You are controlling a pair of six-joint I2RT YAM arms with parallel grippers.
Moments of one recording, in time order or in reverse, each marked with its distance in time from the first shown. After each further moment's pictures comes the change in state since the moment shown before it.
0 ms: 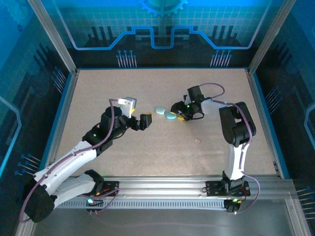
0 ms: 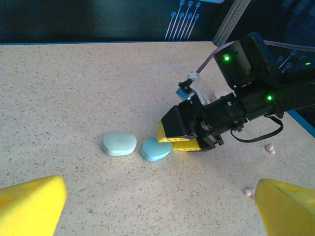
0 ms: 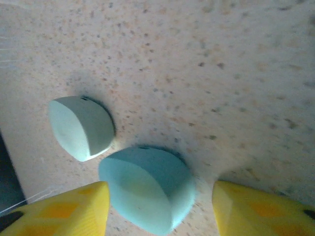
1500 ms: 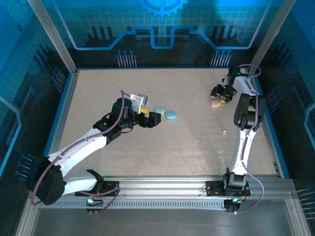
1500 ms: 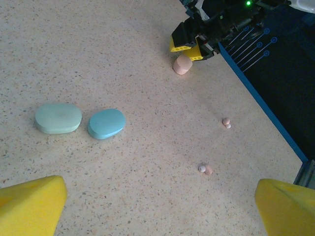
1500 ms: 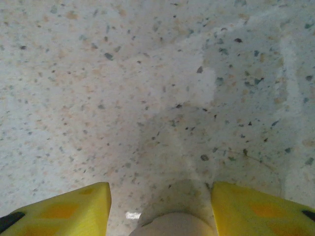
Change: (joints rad) left arm 0.010 0.224 0.121 -0.018 0.237 -0.108; right arm -0.471 0.373 0.734 -0.627 0.198 -0.491
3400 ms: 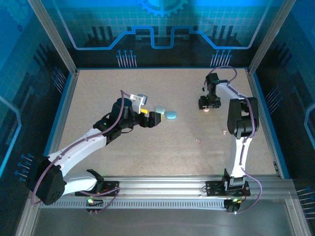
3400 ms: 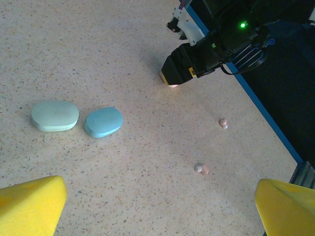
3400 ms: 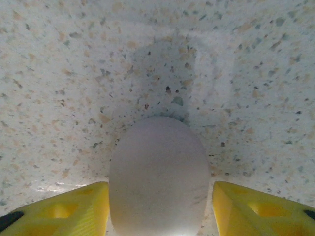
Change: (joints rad) left arm 0.000 0.000 0.000 0.000 0.006 -0.023; right arm 0.245 -0.231 -0.360 0.086 0.315 -0.190
